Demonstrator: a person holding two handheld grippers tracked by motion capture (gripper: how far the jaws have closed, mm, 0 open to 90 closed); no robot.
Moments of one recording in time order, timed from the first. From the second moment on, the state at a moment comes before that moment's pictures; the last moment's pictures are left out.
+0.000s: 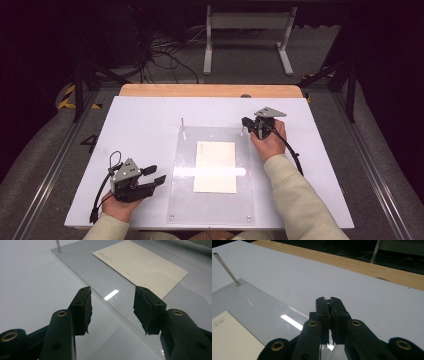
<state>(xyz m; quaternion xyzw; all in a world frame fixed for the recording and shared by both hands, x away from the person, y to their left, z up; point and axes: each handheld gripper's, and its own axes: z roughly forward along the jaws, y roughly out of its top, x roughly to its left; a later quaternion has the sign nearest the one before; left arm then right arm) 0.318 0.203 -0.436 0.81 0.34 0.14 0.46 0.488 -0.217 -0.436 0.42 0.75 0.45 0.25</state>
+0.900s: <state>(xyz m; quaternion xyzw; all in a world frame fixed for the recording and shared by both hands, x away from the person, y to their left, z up) 0.317 0.207 -0.435 0.80 0.33 0.15 0.47 0.514 -0.229 -0.447 0.47 0.70 0.51 0.19</state>
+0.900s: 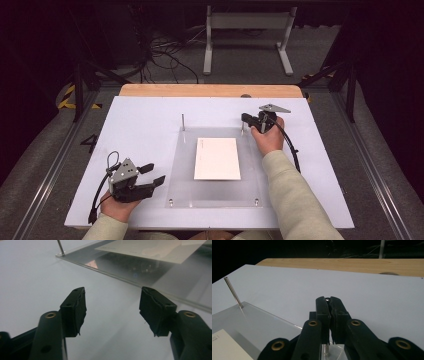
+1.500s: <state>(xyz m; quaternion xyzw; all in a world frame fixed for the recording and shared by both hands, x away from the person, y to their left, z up) 0.314 0.175 -0.437 0.82 0.20 0.20 0.49 0.518 -0.230 -0.449 0.48 0.69 0.51 0.17</state>
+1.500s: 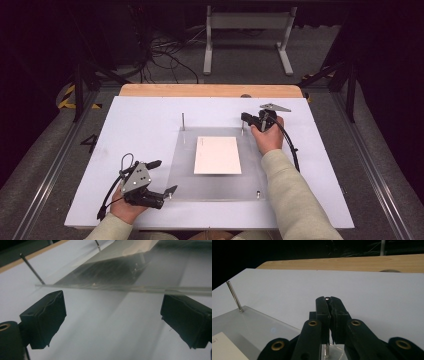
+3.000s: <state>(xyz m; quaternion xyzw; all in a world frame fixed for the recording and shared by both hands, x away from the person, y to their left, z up) 0.307 0.154 -0.420 0.81 0.14 0.25 0.52 0.435 -0.278 -0.407 0.41 0.71 0.55 0.17</state>
